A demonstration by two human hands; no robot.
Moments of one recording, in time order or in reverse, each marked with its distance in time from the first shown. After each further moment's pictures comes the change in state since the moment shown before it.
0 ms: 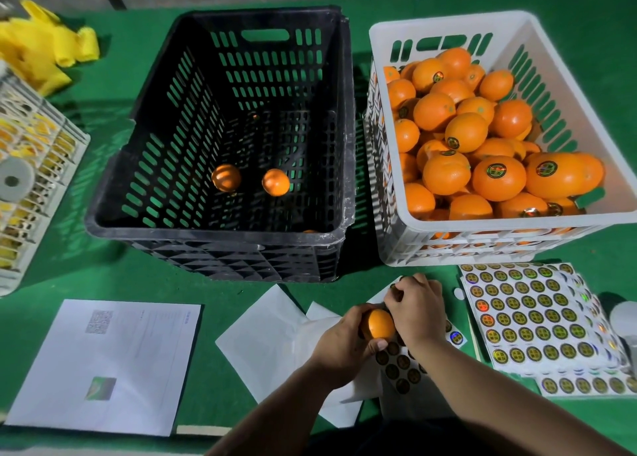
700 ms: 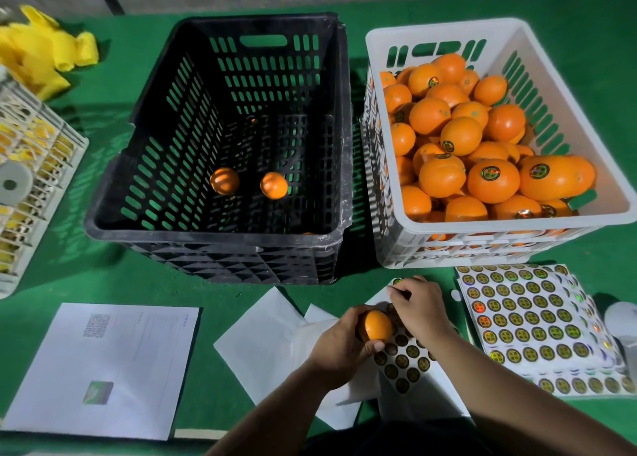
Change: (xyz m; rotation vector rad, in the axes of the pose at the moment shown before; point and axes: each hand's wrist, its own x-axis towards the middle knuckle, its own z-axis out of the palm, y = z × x) left_hand -0.001 -0.003 -0.002 -0.011 -0.002 0.017; right_hand 0.017 0.019 -0.007 0.320 -0.137 -0.013
